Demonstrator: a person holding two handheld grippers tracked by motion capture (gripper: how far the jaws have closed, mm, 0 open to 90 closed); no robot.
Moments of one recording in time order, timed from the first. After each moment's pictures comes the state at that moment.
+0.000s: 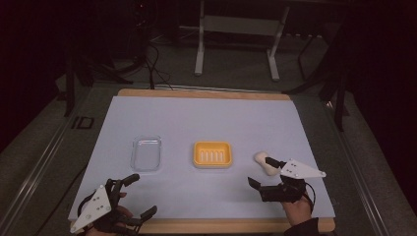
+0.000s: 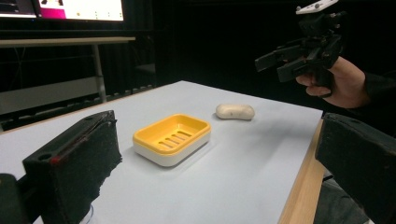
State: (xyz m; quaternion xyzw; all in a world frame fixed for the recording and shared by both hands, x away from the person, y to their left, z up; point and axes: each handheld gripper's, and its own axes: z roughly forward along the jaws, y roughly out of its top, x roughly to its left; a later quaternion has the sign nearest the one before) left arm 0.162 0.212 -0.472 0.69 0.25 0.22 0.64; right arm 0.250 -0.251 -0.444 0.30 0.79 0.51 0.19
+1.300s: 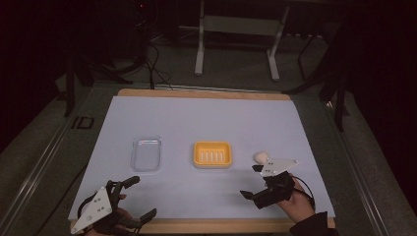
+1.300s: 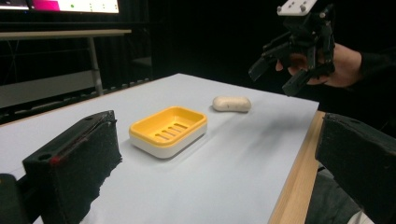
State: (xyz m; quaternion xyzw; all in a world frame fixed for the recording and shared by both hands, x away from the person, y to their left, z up) left arm 0.159 0.212 -0.474 0.71 0.25 0.21 0.63; right arm 0.261 -0.225 -0.440 0.22 0.89 0.38 0.11
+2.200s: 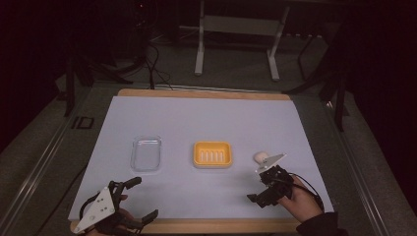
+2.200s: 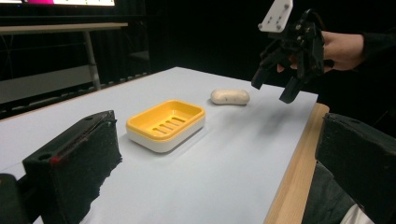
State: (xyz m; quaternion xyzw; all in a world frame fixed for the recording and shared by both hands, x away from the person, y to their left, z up) left arm 0.160 0.209 -0.475 0.71 0.24 0.21 0.62; right arm 0.277 -0.227 -0.453 0.27 0.93 0.23 0.05
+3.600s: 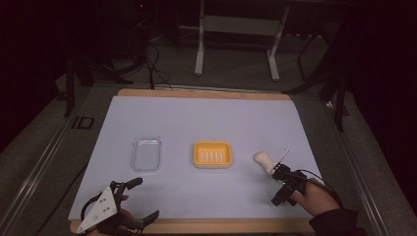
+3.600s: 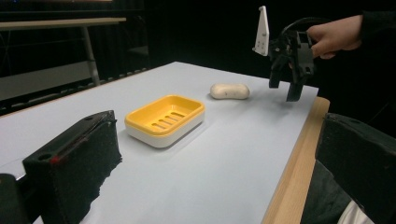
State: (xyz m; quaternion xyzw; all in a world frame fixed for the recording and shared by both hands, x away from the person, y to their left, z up) left arm 0.160 0.207 -0.476 0.72 0.24 0.21 0.61; right arm 0.301 -0.268 -0.477 0.39 0.92 0.00 0.00
